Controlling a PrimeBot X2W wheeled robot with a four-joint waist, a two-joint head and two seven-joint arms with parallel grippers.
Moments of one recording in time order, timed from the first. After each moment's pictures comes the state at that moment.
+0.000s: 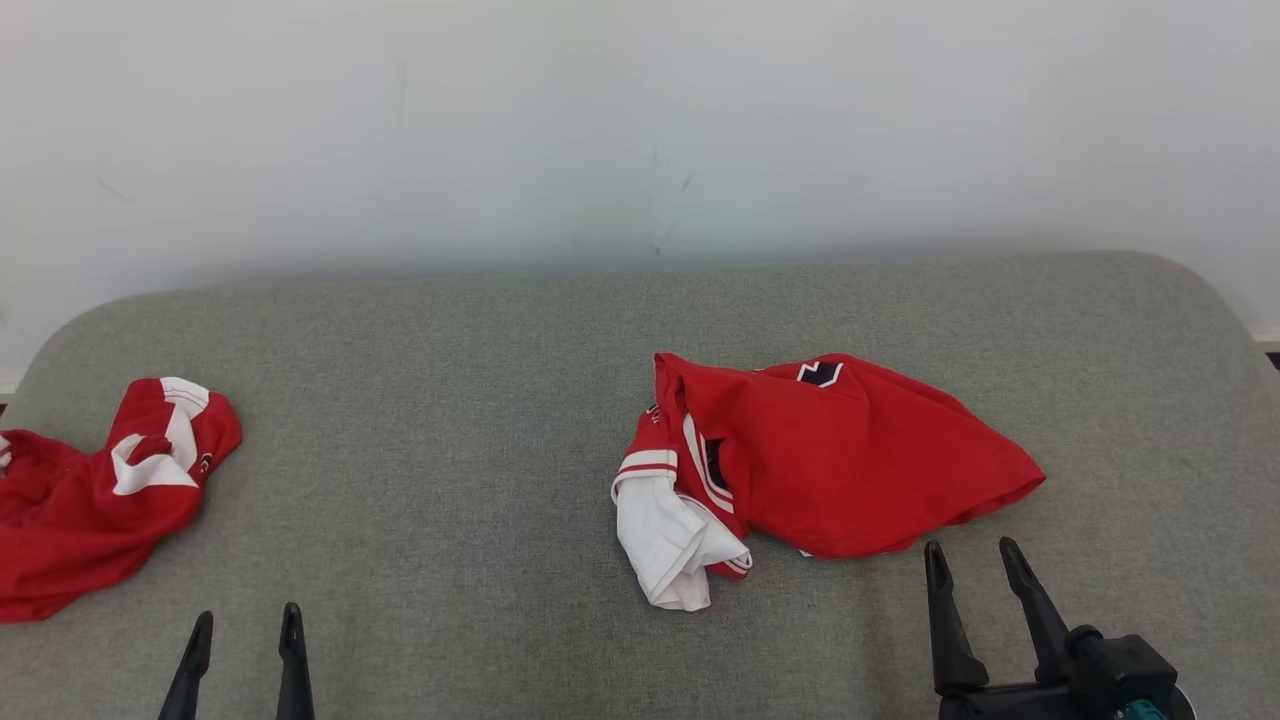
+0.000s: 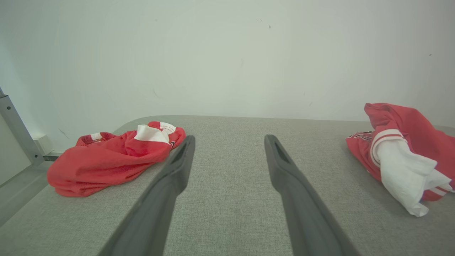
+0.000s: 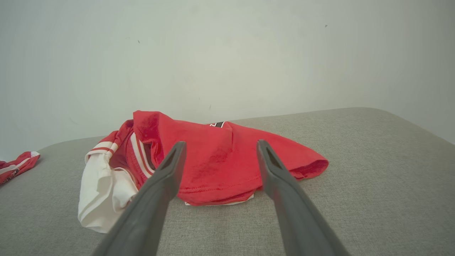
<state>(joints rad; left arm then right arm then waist) 0.10 0.10 0.09 0.09 -0.16 -0.12 -0.26 0.02 -0.05 -0.04 0.19 0.14 0.13 -0.26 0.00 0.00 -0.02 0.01</state>
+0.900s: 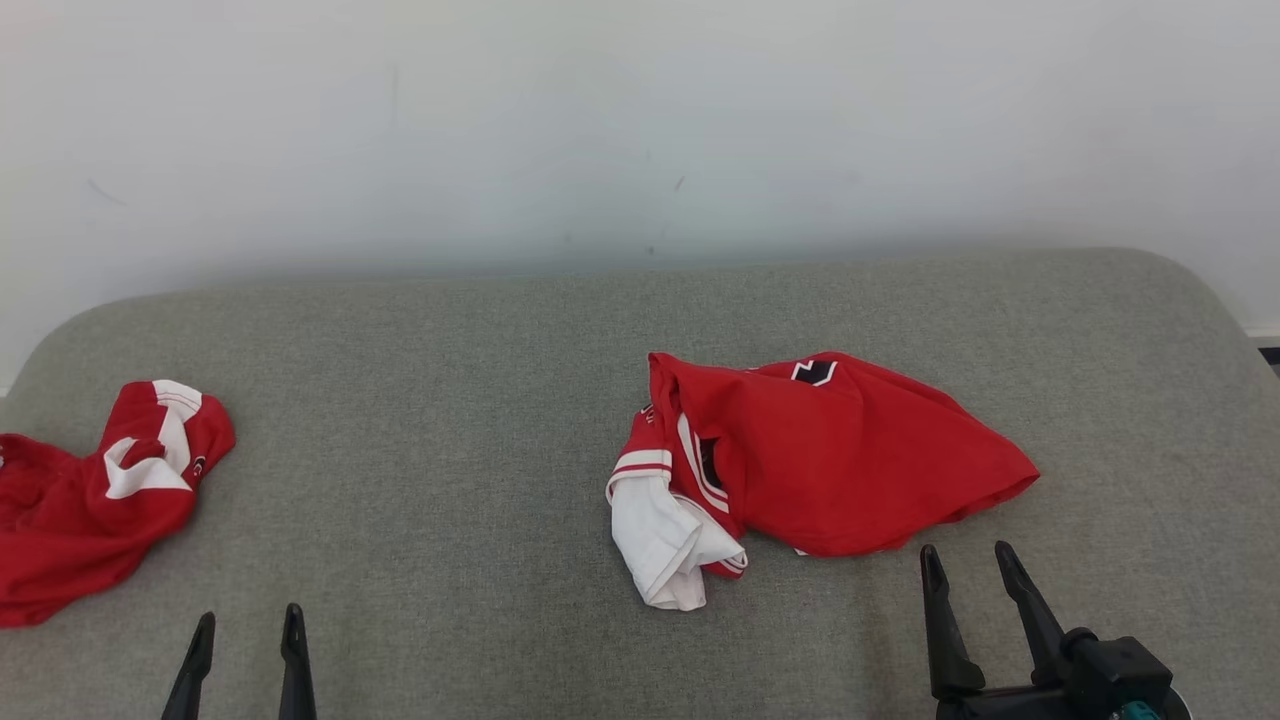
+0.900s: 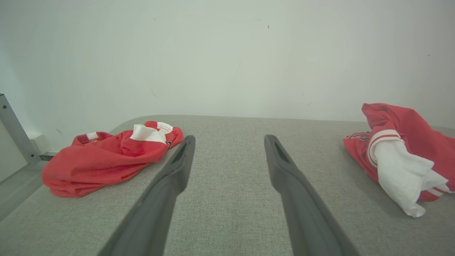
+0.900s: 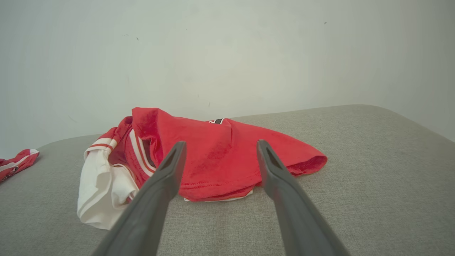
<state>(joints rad) 0.10 0.08 0.11 0.09 -0.15 -0.13 -0.26 0.02 -0.05 -0.03 0.20 0.14 0.13 -0.26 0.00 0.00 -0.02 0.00</state>
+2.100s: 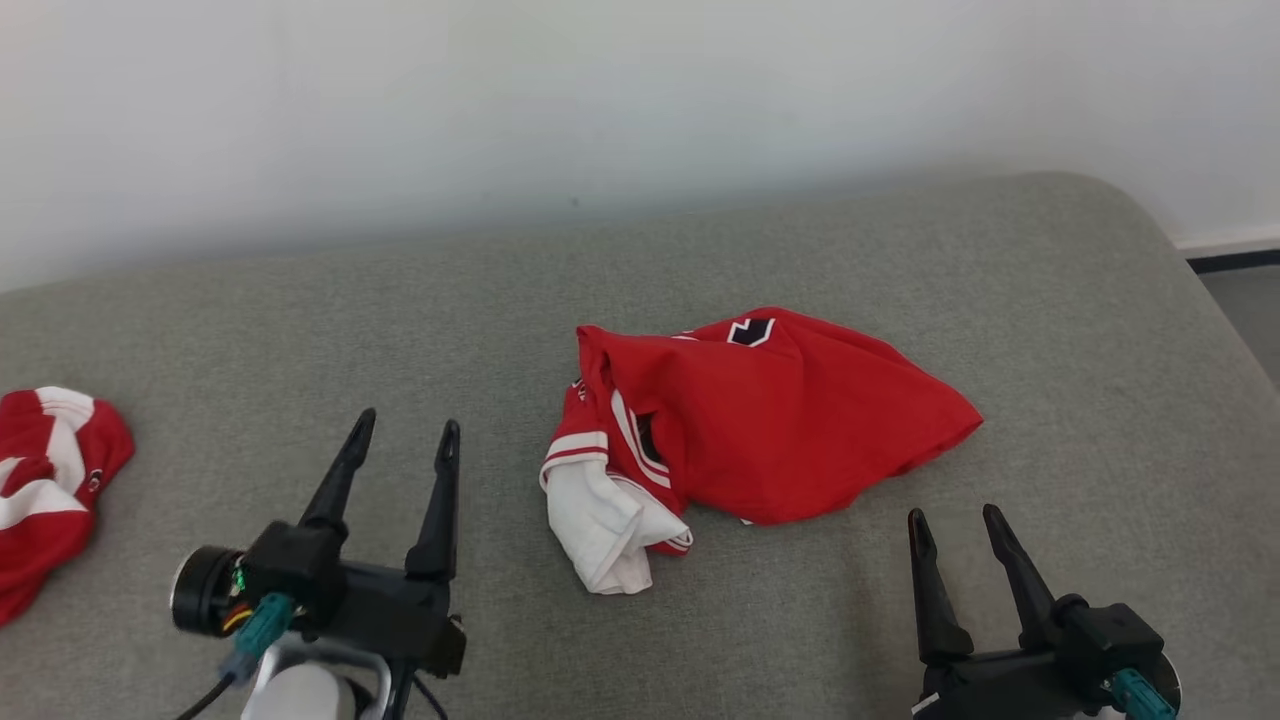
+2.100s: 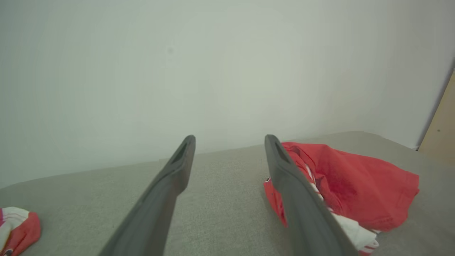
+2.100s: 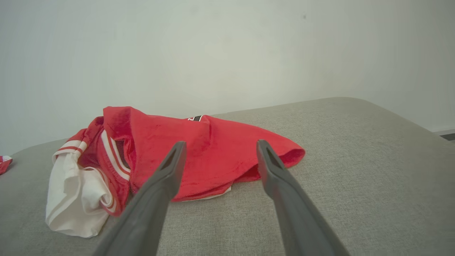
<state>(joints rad) -0.25 0.11 -0.14 0.25 -0.18 -0.13 -0.26 -0.03 -0.05 -0.01 0.20 0.14 0.13 -0.26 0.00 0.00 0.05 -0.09</state>
